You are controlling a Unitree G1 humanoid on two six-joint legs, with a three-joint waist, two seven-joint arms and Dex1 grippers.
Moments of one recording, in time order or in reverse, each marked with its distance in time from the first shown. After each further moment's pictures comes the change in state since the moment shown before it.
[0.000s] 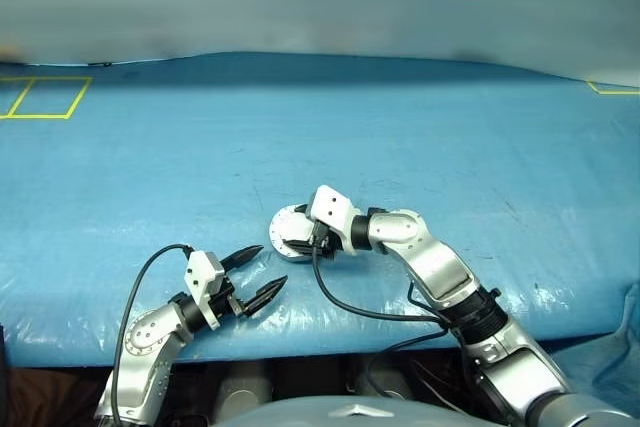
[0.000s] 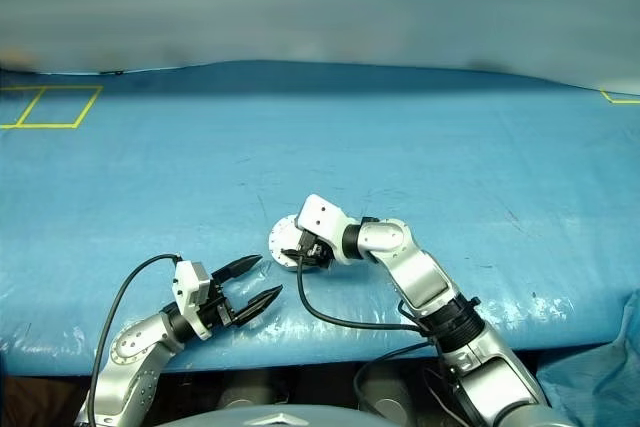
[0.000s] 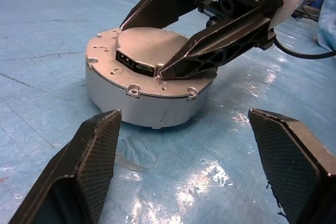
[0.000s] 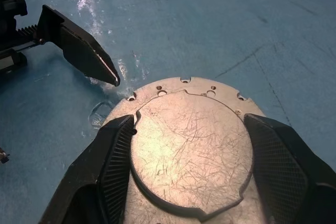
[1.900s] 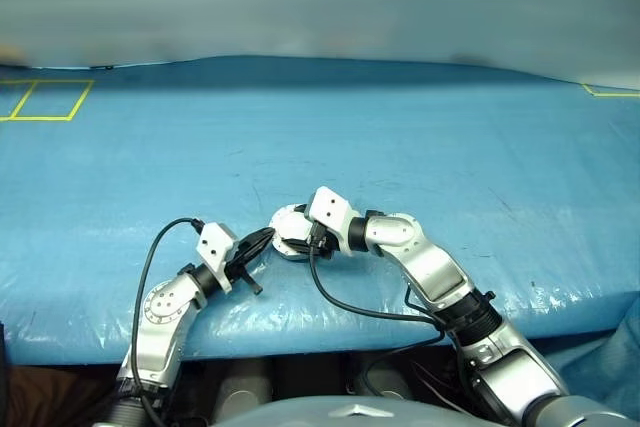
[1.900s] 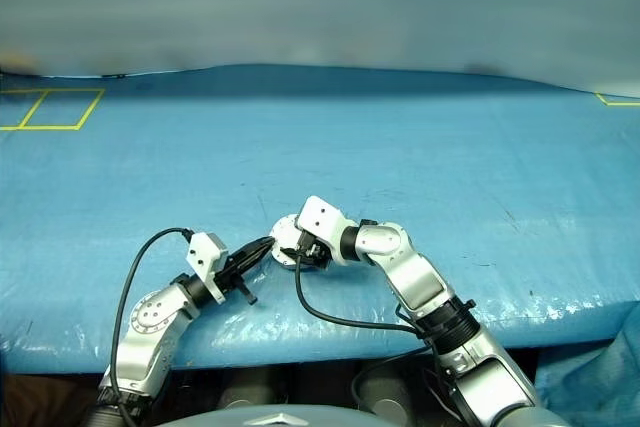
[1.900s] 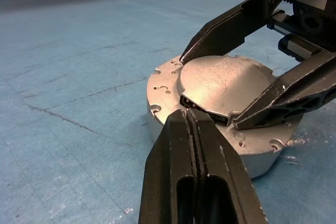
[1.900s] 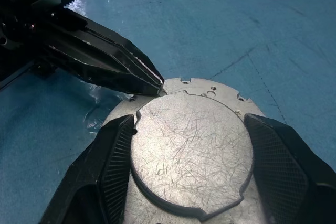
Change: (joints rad) left arm -0.159 -0.044 -0.011 0.087 0.151 -0.016 0.182; right arm 0.018 0.025 0.000 0.049 -0.001 -0.038 -0.049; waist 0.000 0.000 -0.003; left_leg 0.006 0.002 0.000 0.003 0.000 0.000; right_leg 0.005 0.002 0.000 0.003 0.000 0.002
